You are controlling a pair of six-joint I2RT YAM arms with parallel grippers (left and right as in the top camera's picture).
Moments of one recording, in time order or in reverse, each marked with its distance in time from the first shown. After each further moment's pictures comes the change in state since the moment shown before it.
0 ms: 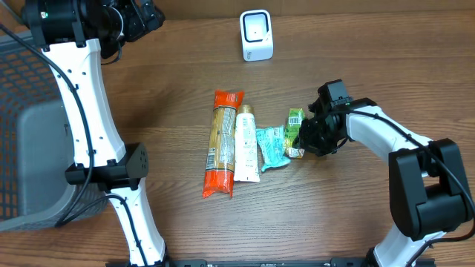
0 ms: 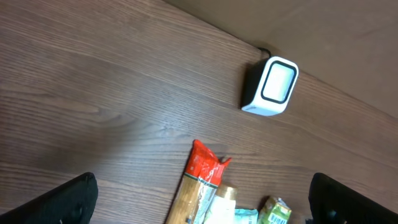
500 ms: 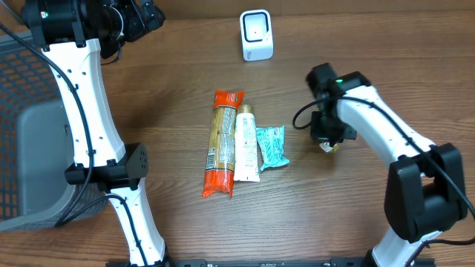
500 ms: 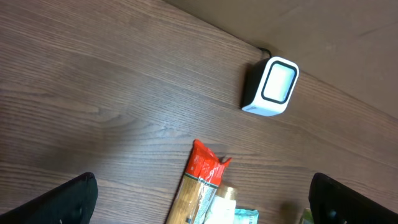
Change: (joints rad) left arm 0.000 0.000 0.000 0.000 0.000 0.000; right arm 0.105 0.002 0.283 -0.466 0.638 0.018
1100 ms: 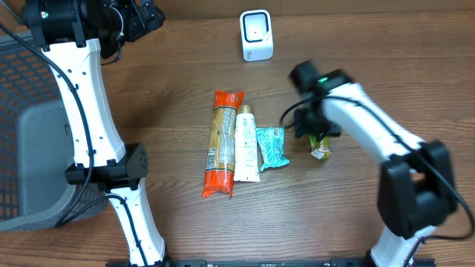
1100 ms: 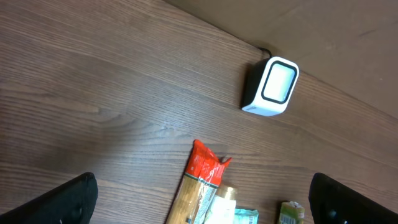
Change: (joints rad) left arm 0.000 0.000 0.000 0.000 0.000 0.000; right arm 0.015 0.024 0.087 0.024 -0.131 -0.052
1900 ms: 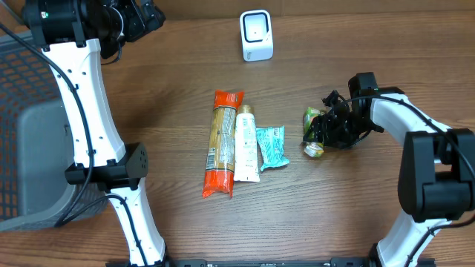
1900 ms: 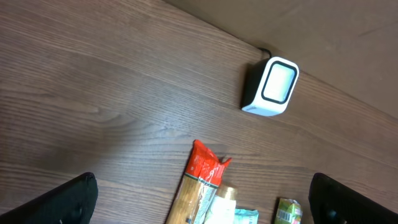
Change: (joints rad) left arm 0.000 0.000 0.000 0.000 0.000 0.000; right arm -0.313 0.071 -0.276 0.294 -0.661 -0.383
